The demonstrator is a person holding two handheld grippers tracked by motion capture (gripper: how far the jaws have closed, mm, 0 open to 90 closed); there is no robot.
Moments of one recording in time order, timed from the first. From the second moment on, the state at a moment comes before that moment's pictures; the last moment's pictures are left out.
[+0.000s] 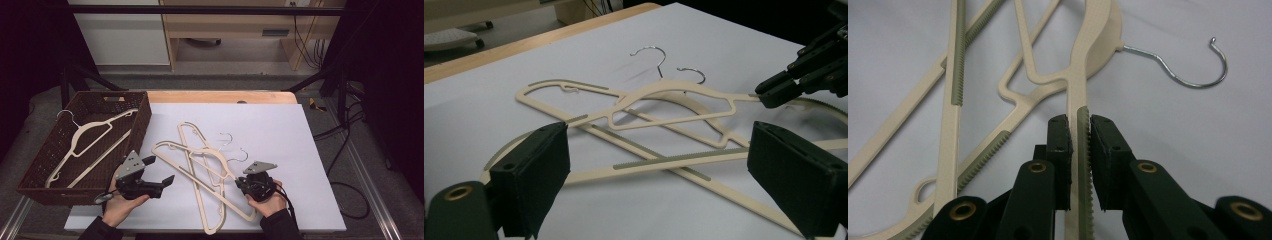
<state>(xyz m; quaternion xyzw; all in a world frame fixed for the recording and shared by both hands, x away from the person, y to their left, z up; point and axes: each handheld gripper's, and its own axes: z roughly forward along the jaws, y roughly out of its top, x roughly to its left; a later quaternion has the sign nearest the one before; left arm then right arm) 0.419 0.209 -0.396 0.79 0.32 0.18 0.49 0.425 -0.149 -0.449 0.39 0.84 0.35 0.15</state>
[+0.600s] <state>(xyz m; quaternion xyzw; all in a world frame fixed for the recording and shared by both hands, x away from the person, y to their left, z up) 0.500 0.145 -0.408 0.84 0.31 0.15 0.42 0.417 -0.151 -0.412 0.36 0.83 0.39 0.17</state>
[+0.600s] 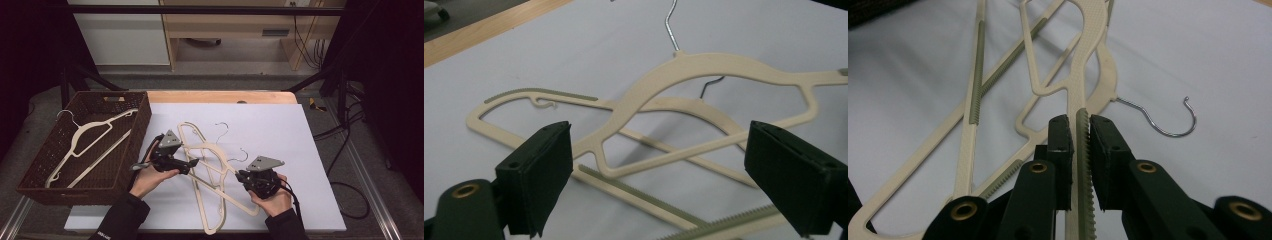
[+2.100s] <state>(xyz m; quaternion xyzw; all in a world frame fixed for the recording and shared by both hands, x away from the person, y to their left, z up) 0.530 0.118 -0.425 0.90 0.20 0.21 0.33 0.420 -0.156 -0.413 0.35 0.84 0.39 0.14</state>
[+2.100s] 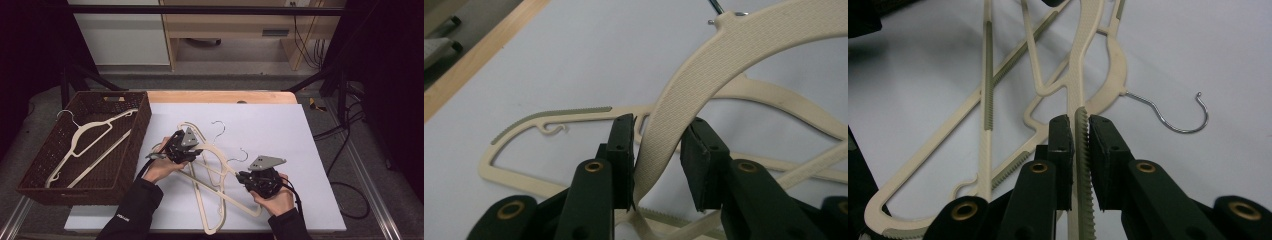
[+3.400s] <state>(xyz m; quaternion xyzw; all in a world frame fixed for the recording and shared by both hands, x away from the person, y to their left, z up) 0.446 0.141 -0.401 0.90 0.13 0.25 0.34 0.459 -0.101 -0.407 0.26 0.85 0.46 0.08</state>
